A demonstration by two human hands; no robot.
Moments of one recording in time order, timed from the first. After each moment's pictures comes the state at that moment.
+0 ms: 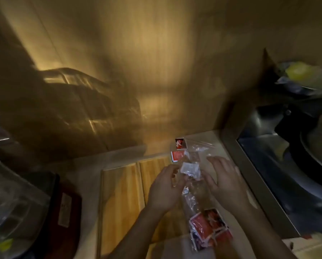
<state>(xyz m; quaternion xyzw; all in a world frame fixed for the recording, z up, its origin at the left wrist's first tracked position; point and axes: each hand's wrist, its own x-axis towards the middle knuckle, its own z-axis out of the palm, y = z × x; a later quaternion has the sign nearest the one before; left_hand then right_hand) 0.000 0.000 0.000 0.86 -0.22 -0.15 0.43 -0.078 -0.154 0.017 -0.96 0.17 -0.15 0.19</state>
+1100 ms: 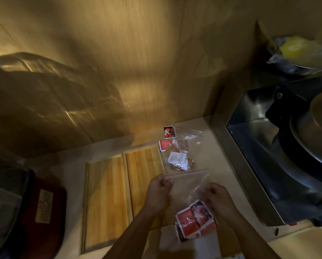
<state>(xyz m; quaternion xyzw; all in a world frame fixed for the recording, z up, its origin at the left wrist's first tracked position) -0.021 -0.026 -0.053 0.73 -0.02 -0.31 0.61 -0.119 -0.188 -0.080 -0.67 0.36 0.04 0.64</state>
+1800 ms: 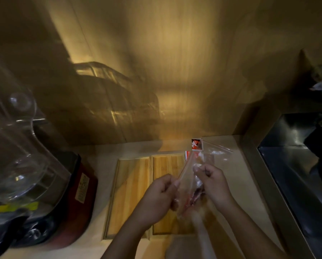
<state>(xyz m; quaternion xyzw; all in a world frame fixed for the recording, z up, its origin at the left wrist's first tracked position) -0.037 0.037 0.058 0.74 -0.10 -0.28 0.61 -0.041 -0.129 0.003 -0.74 0.18 -0.08 0.64</state>
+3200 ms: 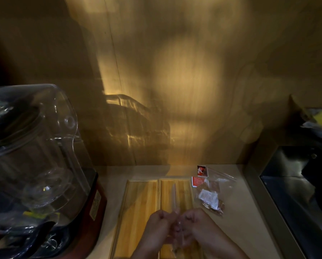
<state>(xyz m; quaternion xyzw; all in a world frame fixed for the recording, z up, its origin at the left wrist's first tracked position) -0.055 0.061 0.044 0.70 0.10 -0.28 0.65 -0.077 -0.066 0.038 -0.71 0.11 0.19 0.68</state>
